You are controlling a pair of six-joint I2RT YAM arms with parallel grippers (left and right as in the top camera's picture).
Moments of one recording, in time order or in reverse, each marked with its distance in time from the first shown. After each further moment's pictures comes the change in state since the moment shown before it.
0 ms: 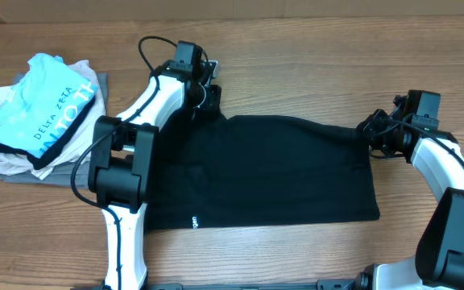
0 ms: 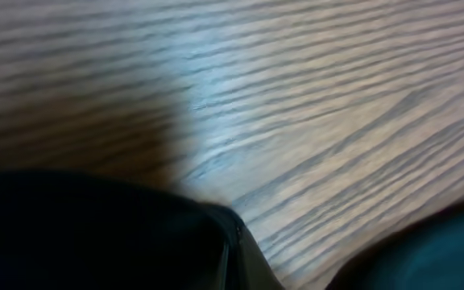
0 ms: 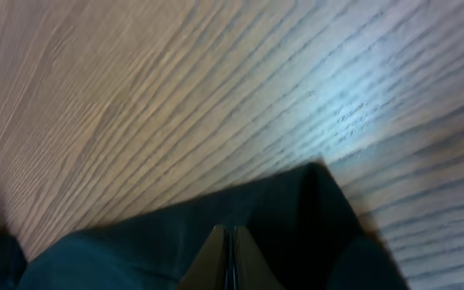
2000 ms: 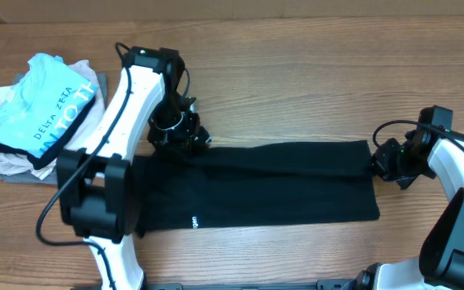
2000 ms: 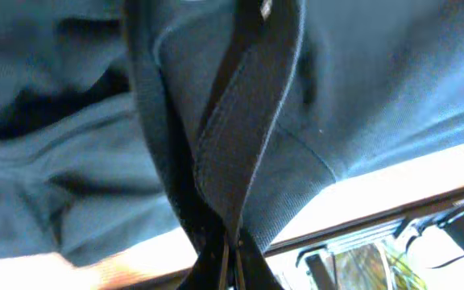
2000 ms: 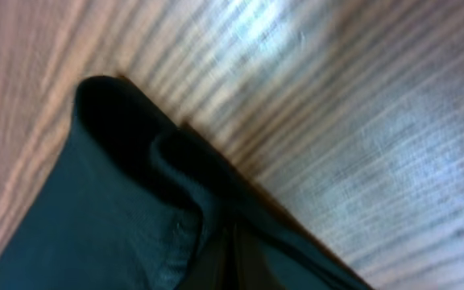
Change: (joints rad) left arm 0.018 -0.266 0.041 -0.920 -0.010 0.011; right arm -0.112 0.000 0.029 -0.470 0.087 -0.019
